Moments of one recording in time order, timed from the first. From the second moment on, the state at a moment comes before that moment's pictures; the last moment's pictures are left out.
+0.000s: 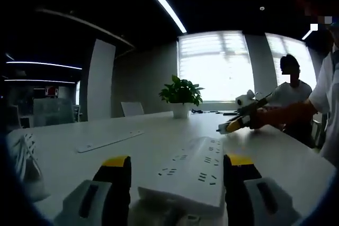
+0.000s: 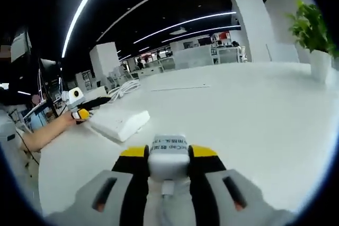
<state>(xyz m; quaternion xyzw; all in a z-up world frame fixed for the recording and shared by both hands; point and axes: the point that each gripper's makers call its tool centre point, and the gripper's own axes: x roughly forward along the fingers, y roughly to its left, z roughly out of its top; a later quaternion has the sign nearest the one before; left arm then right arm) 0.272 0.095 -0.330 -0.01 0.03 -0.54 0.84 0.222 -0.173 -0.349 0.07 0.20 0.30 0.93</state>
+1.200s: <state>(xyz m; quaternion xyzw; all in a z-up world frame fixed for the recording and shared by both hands) 0.274 0.084 -0.352 0.08 0.05 -0.55 0.83 0.213 -0.078 -0.310 0.07 0.31 0.34 0.89</state>
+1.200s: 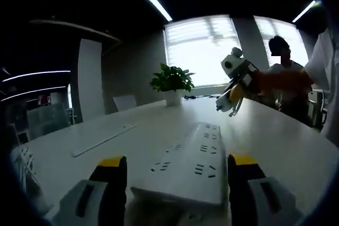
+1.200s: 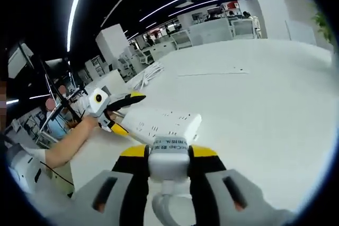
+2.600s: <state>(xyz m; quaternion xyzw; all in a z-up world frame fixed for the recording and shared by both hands) 0.263 0.075 -0.374 0.09 0.11 -0.58 0.80 0.208 -0.041 -0.342 0.03 0.49 0.25 0.83</state>
